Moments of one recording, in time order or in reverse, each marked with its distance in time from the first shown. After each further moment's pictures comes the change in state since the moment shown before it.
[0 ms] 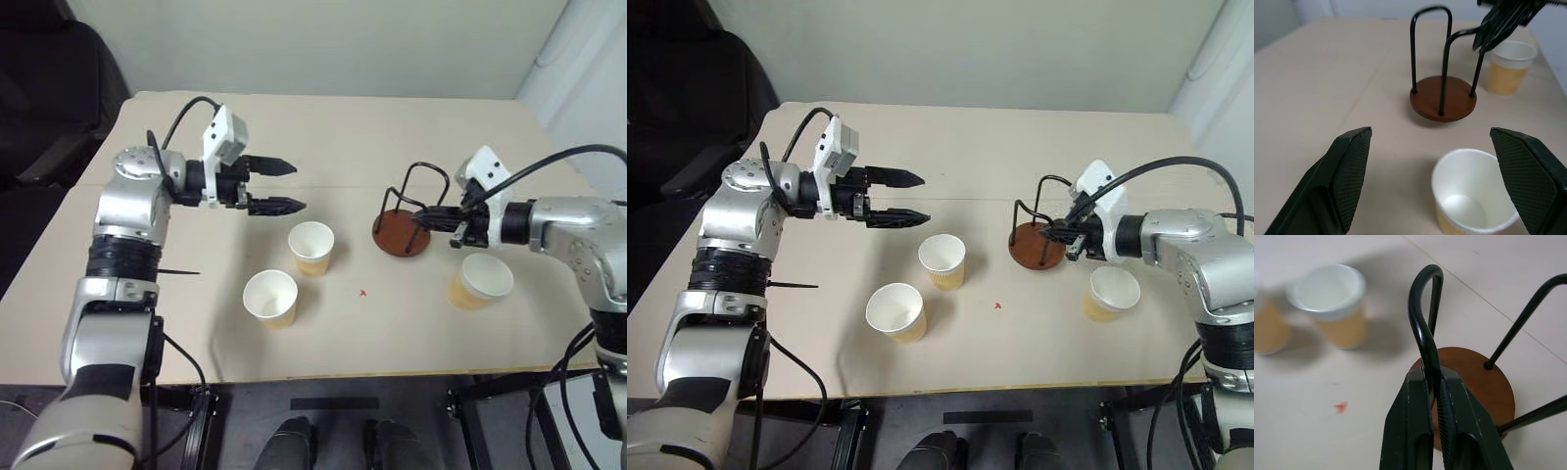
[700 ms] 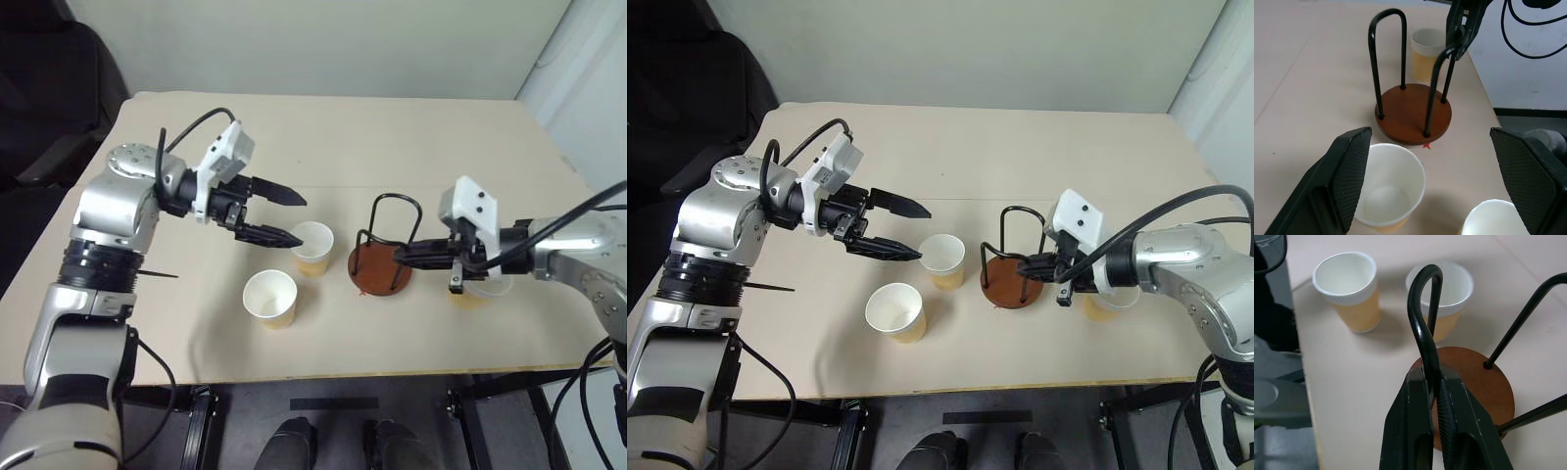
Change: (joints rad) left arm 0.049 0.134 -0.130 -0.236 -0.158 0.146 -0.126; right arm 0.080 -0.063 0.023 -0.241 0.158 0.074 0.037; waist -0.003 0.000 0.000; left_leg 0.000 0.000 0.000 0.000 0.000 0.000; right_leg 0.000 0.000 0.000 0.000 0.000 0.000
